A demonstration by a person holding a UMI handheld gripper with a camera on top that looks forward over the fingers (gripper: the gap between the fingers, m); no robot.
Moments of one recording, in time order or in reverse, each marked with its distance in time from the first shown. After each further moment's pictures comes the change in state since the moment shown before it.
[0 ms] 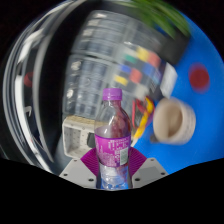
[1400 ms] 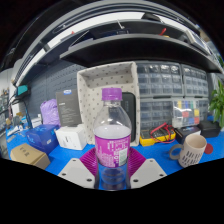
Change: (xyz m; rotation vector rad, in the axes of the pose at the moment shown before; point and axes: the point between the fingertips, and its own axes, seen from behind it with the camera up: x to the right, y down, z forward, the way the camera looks) arm 0.215 -0.120 -0.202 0.214 0.166 -1.179
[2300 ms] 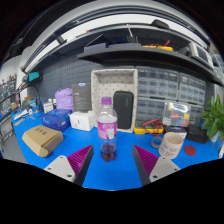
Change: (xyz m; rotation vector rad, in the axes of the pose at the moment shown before) arm -0.029 0.015 -0.072 -0.110 -0.088 -0.117
